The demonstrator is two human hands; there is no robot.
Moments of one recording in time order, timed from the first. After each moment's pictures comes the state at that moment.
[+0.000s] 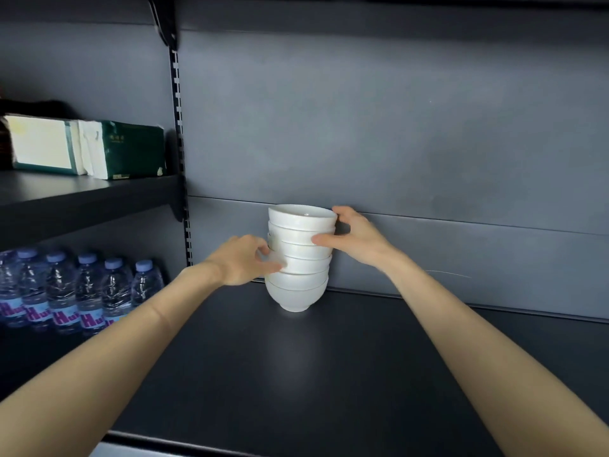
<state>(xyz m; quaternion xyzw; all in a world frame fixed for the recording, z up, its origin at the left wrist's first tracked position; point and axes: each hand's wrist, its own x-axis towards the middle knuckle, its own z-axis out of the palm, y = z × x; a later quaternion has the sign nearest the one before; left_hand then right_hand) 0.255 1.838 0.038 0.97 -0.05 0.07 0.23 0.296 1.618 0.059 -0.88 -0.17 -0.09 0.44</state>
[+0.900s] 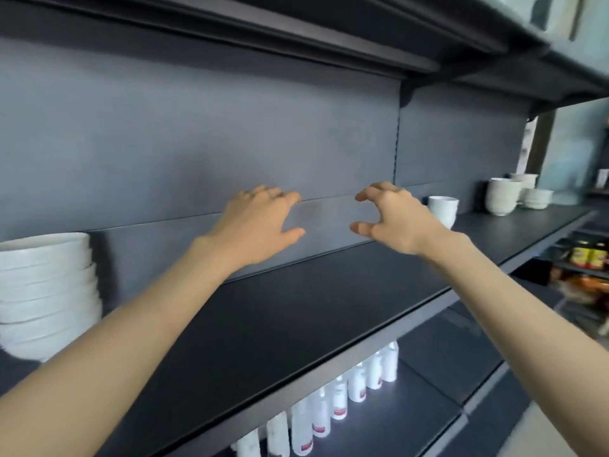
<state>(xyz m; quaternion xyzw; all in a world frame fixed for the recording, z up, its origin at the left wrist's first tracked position) 0.121 1.538 0.122 0.83 -0.46 0.30 0.06 0.012 1.347 0.117 -0.95 0.16 -0.27 0.05</state>
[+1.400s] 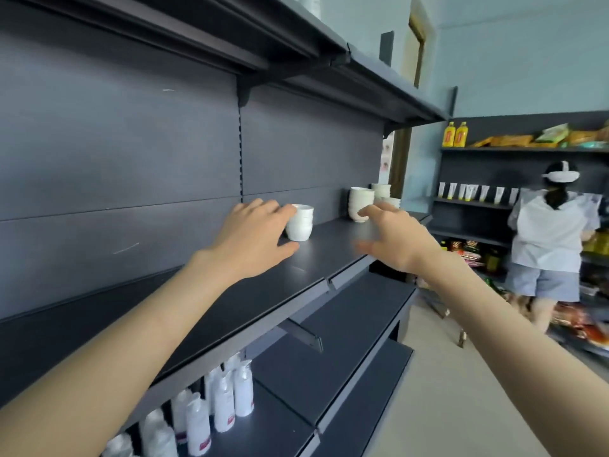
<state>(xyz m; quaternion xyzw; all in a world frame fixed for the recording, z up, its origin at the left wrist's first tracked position) -0.001 1.212 0.098 0.75 -0.59 0.28 0.12 -0.176 1.071 0.102 -0.91 0.33 -0.25 -0.01</state>
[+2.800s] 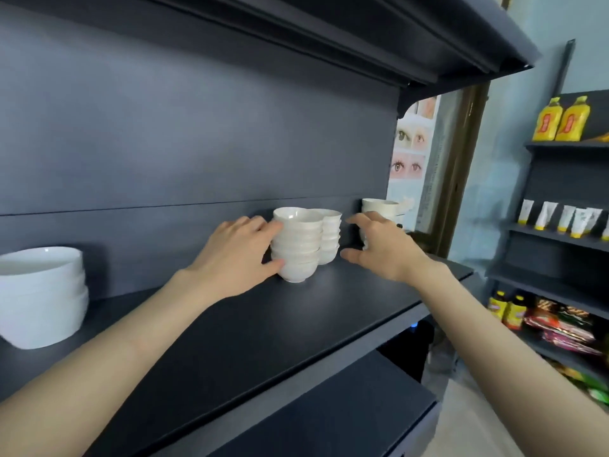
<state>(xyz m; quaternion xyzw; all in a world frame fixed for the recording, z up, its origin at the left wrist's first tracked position) 0.071 0.426 0.072 0.83 -0.48 0.27 0.11 -0.058 0.233 0.092 -0.95 0.19 -0.23 0.05</state>
